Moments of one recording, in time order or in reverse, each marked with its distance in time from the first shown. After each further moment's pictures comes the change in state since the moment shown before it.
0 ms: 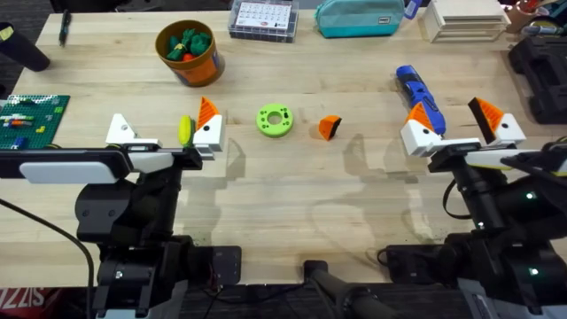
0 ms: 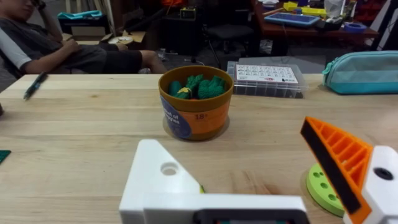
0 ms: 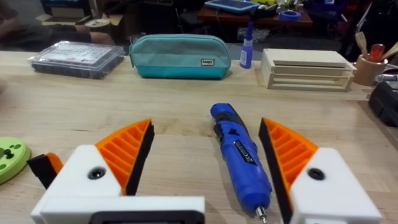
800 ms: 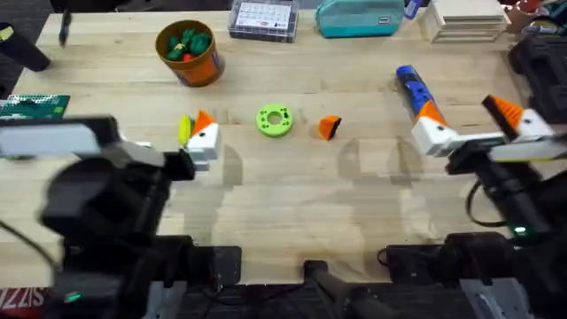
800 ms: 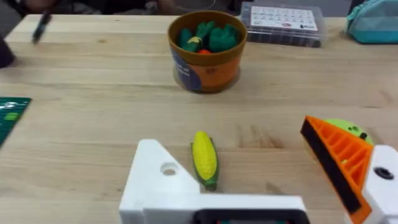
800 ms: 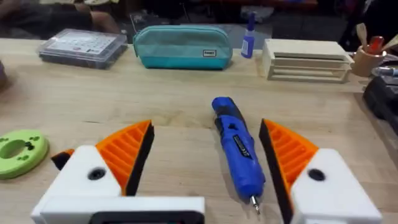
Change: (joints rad) left arm 0.000 0.088 0.224 -0.400 -0.043 -0.004; right arm 0.000 0.086 0.231 -0.257 -0.006 -0.004
